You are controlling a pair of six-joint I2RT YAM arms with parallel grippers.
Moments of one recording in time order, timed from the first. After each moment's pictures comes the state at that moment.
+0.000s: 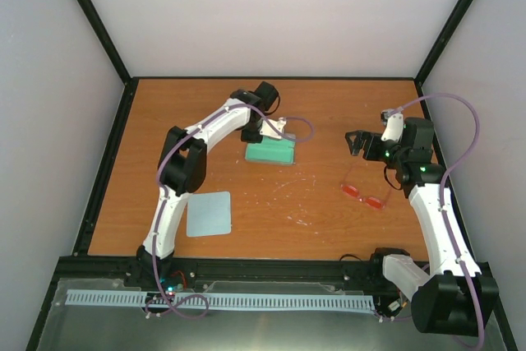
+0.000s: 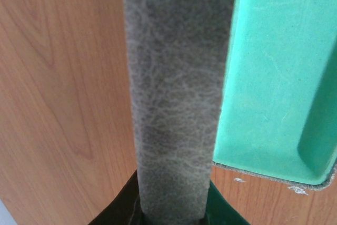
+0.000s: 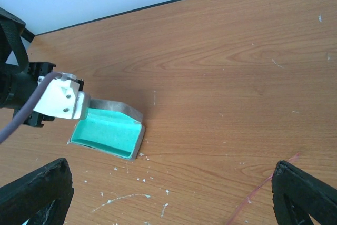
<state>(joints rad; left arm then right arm) -0.58 2.29 2.03 -1.03 -0.20 1.10 -0.06 1.00 0.85 -0.44 -0.45 0.18</state>
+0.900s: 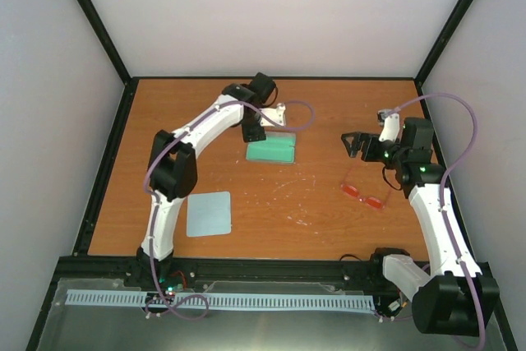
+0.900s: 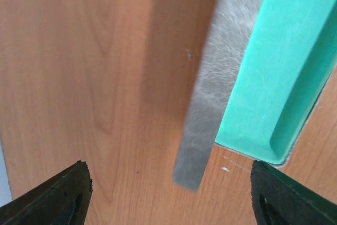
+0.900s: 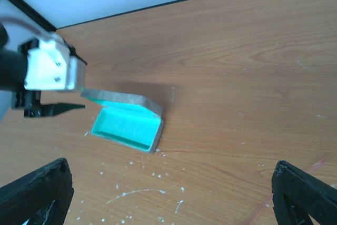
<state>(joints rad) -0.59 2.20 1.99 -1.02 -0.17 0.92 -0.06 1.00 0.85 -0.44 -0.53 0.17</state>
